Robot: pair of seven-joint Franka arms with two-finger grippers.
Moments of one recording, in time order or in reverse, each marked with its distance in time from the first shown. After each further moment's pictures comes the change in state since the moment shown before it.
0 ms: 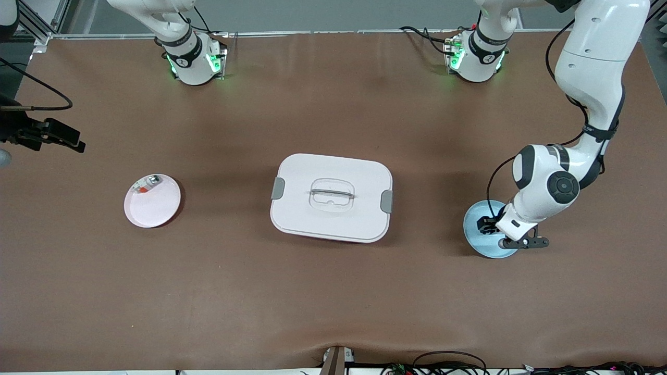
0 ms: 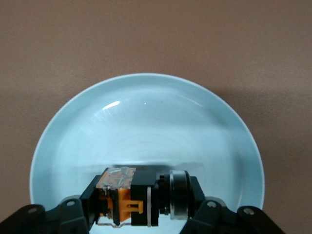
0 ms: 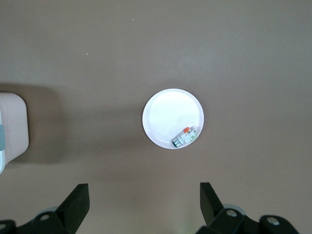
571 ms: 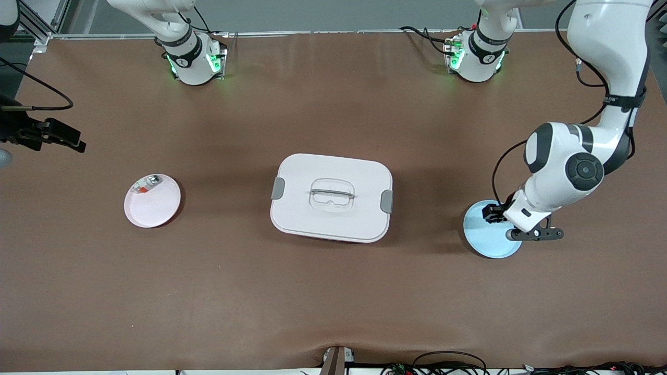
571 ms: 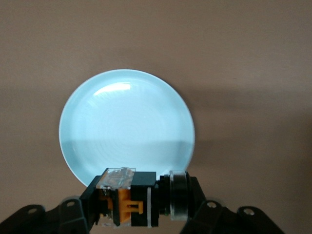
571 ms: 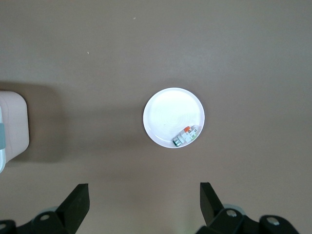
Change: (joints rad) left arm -0.001 -0.198 -0.080 0.052 -0.044 -0.317 -0.068; right arm 0.001 0.000 0.008 0.001 0.000 -0.015 0.000
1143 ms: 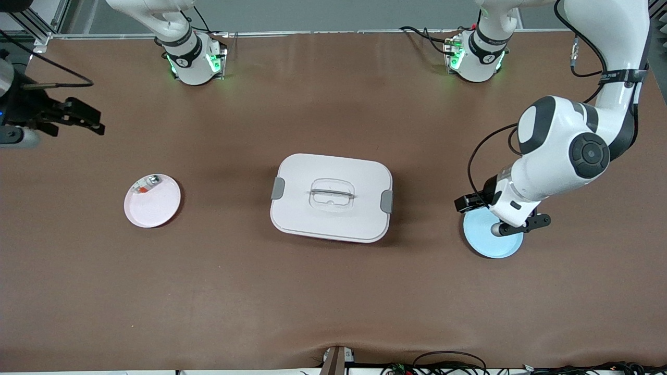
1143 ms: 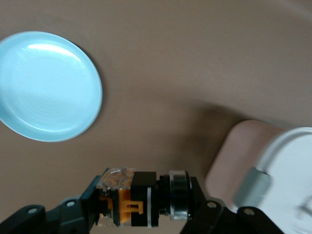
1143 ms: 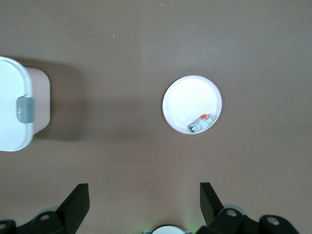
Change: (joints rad) left arm -0.007 -0.028 -0.140 0.193 -0.187 -0.219 -0.303; right arm 0.100 -0.009 0.036 0.084 0.003 -0.126 0.084
